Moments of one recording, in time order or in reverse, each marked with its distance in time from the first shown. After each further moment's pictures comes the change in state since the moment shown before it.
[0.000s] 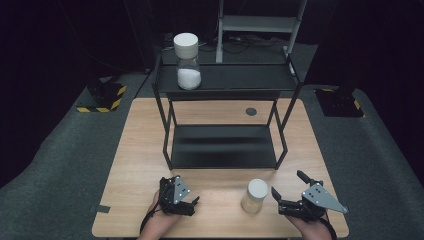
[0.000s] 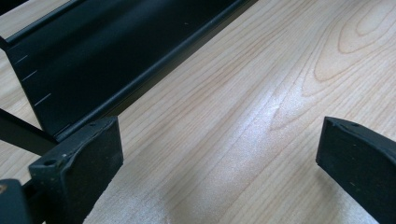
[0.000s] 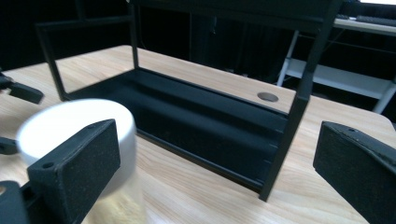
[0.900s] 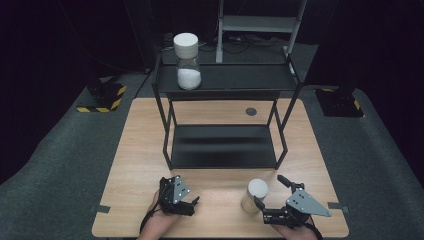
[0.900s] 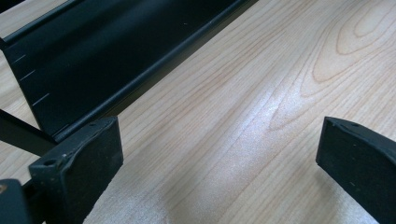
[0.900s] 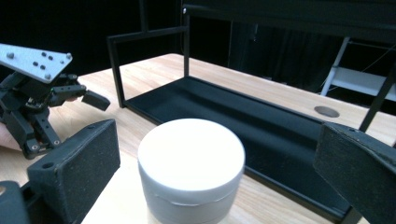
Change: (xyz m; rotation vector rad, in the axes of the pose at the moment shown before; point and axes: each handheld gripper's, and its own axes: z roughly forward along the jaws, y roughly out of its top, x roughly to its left) left arm 0.002 -0.001 0.000 -0.003 -0.009 -0.004; right arm 0.020 0.001 0.013 -0.018 0.154 0.001
